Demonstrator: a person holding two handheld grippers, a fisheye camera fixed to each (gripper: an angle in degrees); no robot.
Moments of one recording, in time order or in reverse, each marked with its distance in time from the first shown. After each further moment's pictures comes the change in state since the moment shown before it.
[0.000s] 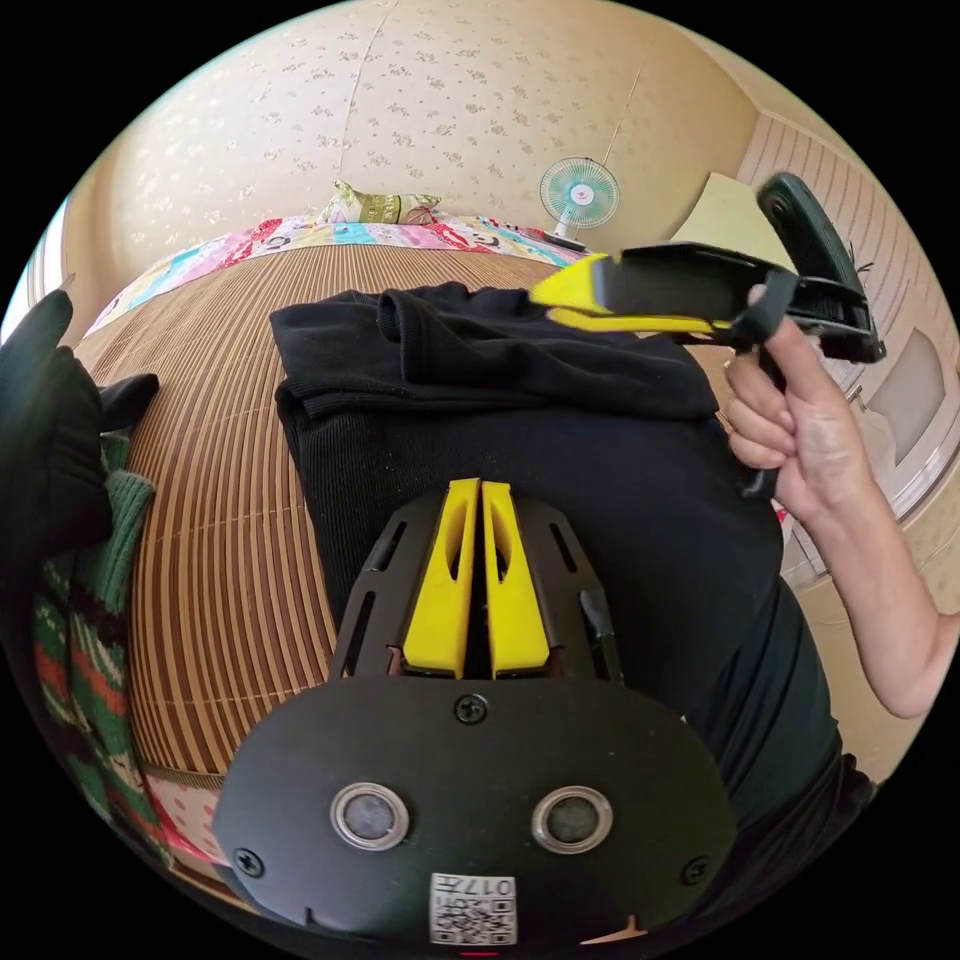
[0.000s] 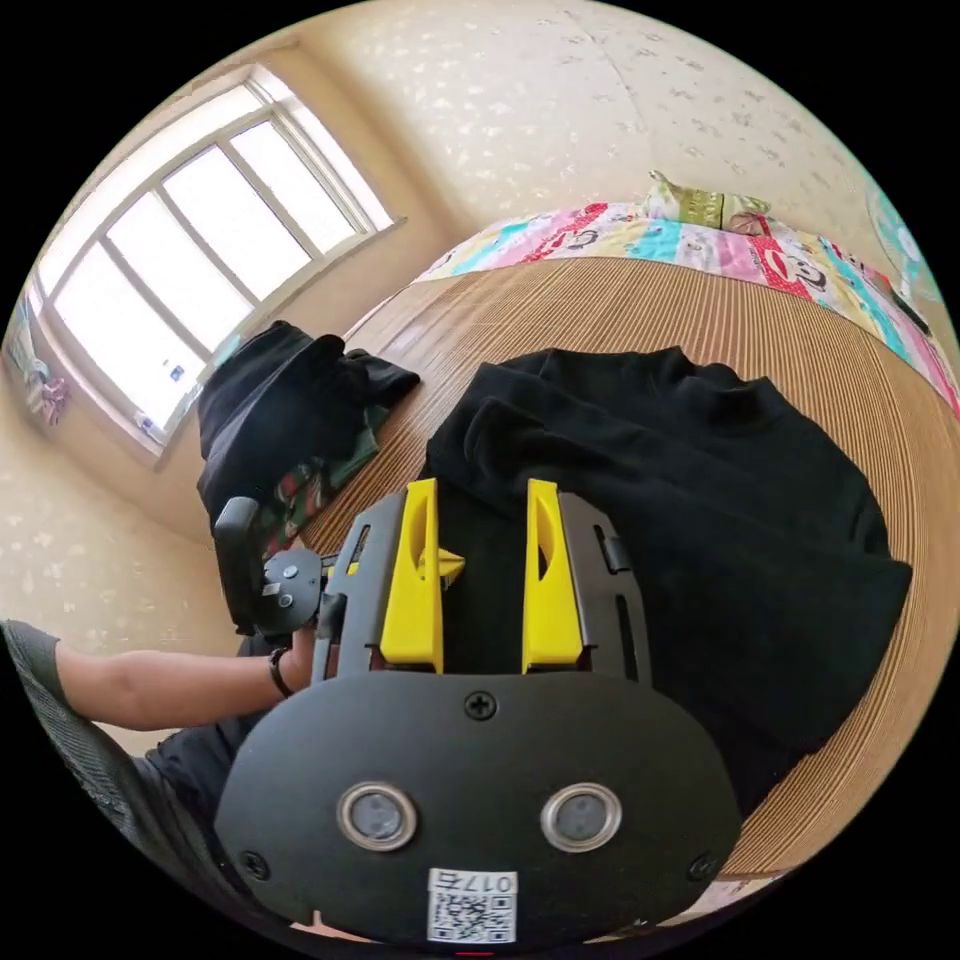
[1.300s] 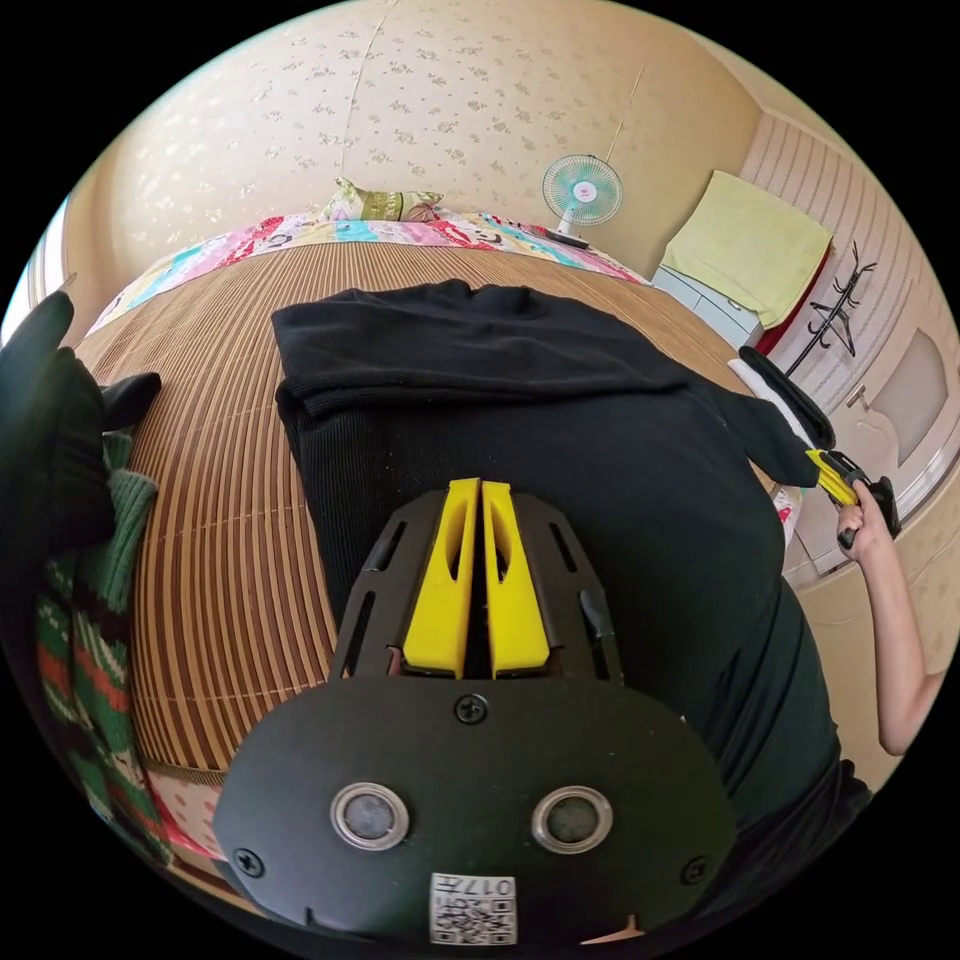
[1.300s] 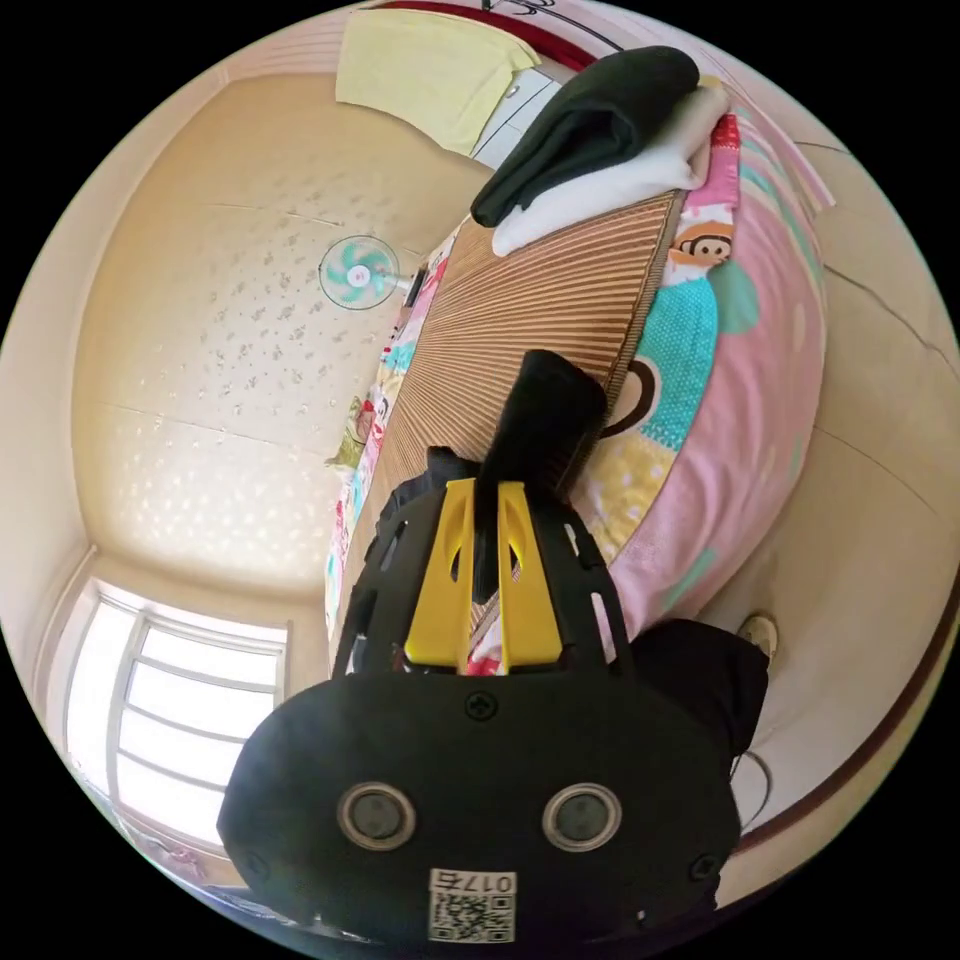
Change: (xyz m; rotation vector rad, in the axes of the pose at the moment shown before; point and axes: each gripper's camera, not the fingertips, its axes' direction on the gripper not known) left arm 0.023 -0.007 0.004 -0.012 -0.011 0.001; right arm 0.239 0.426 -0.335 0.752 0.072 1.140
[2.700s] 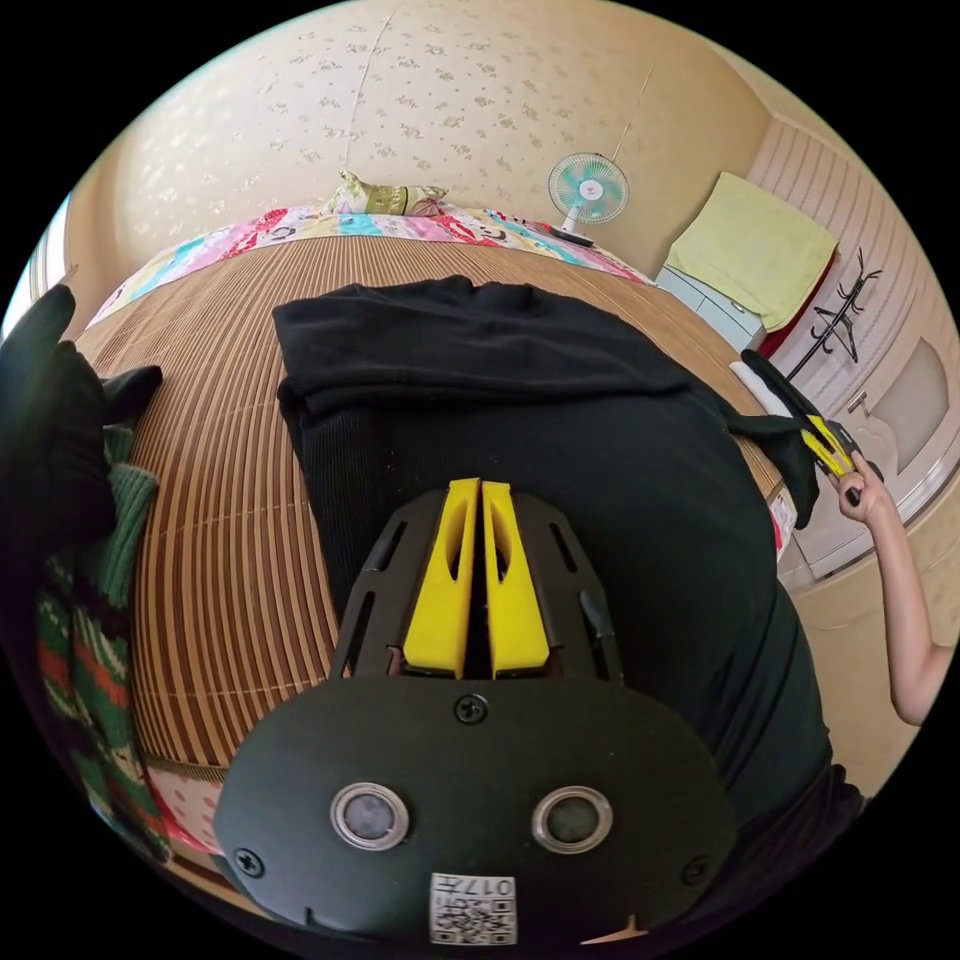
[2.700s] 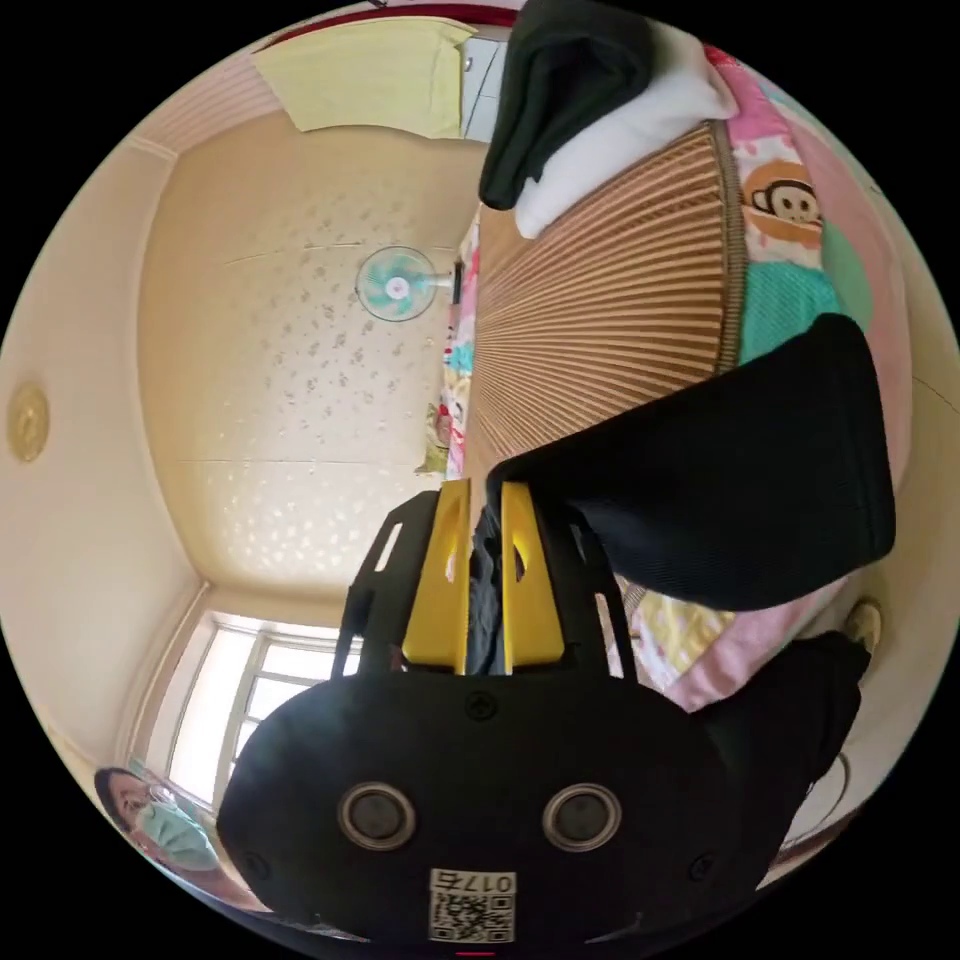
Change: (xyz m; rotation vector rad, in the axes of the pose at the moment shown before) left arm 0.023 0.004 -0.008 -0.018 0.011 -0.020; right arm 0.013 -0.022 -0.012 -0.095 -0.306 0.148
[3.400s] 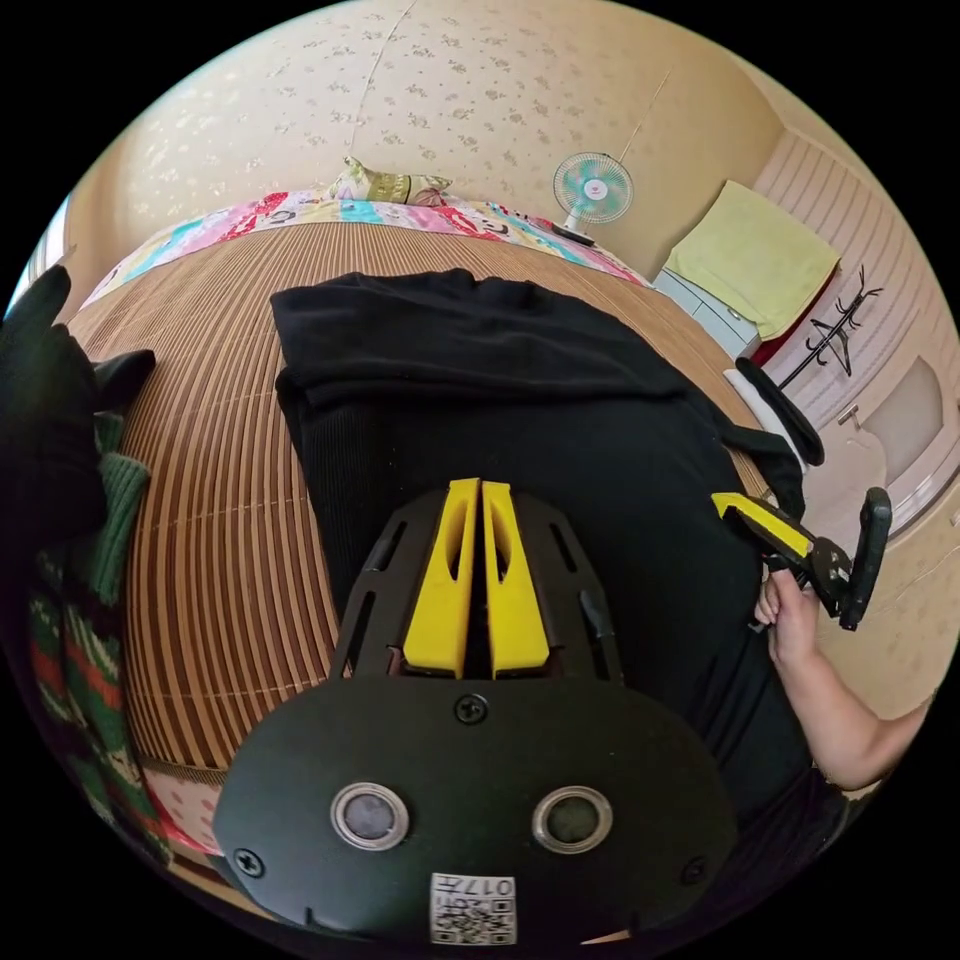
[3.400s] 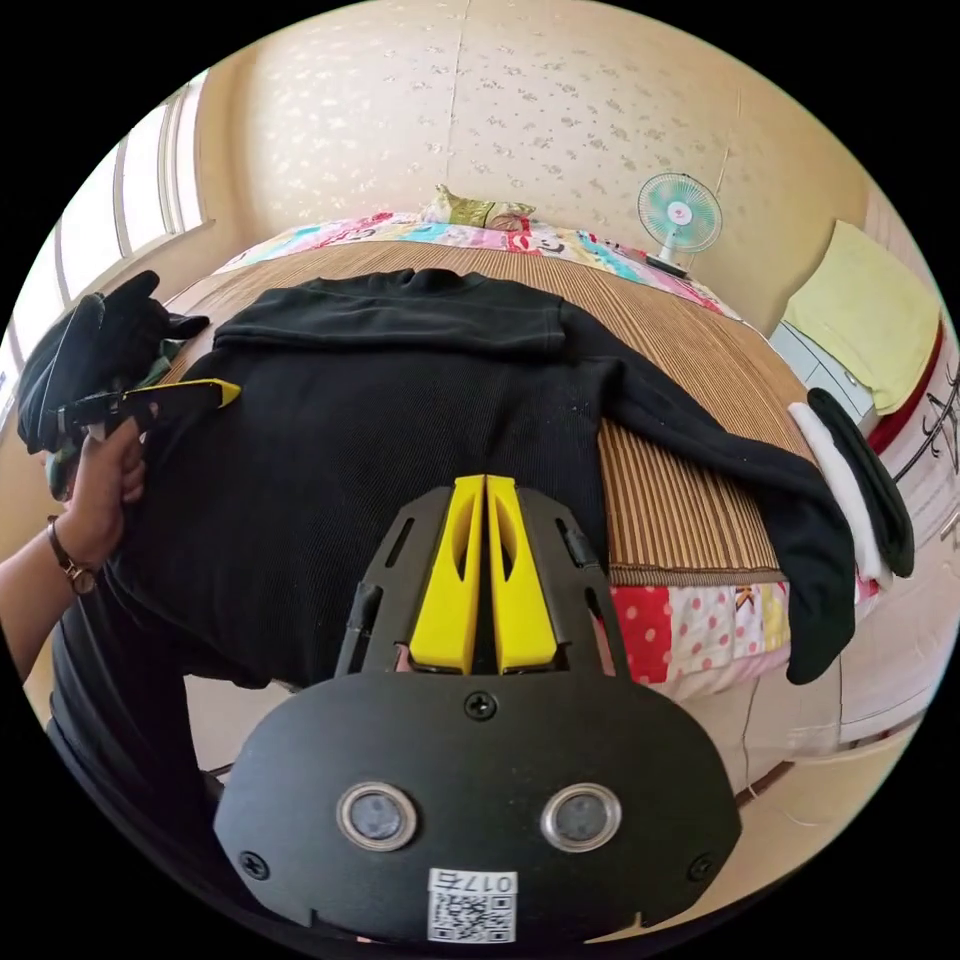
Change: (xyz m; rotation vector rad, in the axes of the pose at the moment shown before) left arm 0.007 -0.007 -0.001 -0.024 0.043 -0.031; right arm -0.088 0.352 0.288 -0.306 0.848 -1.231
